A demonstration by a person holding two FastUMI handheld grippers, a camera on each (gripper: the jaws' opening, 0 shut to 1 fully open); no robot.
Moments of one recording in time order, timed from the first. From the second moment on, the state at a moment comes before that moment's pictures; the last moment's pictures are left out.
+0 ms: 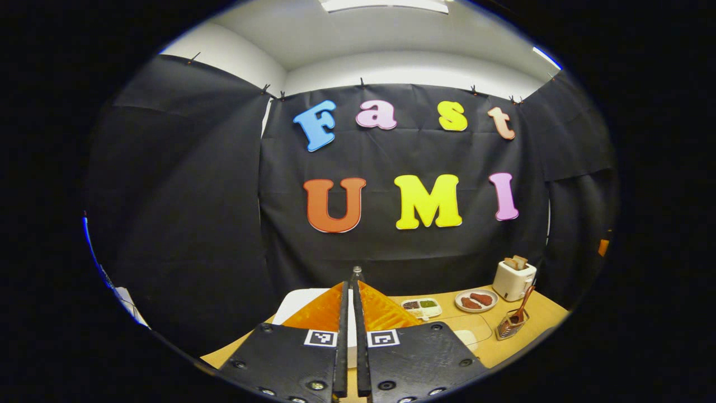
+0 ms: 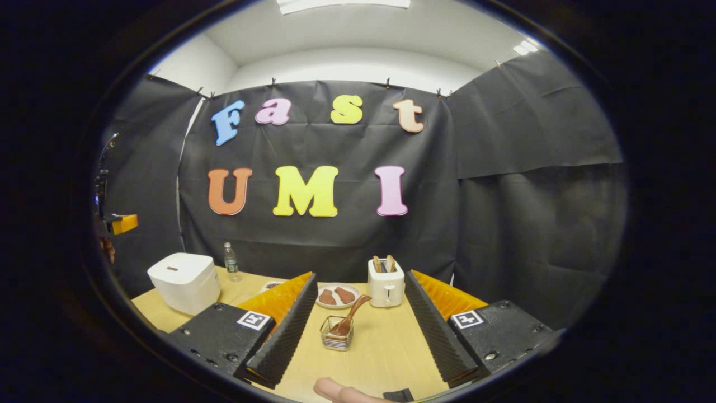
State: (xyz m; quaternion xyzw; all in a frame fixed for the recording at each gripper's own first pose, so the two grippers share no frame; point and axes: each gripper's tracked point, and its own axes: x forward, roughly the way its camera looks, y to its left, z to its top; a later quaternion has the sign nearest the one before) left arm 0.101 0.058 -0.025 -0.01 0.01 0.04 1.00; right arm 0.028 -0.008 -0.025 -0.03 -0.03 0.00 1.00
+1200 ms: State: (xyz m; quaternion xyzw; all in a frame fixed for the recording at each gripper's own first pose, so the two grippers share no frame) left arm 0.239 0.125 -0.206 -0.02 0.27 0.07 0.96; right arm 0.112 -0.003 -0.104 -0.04 0.05 0.02 1.00
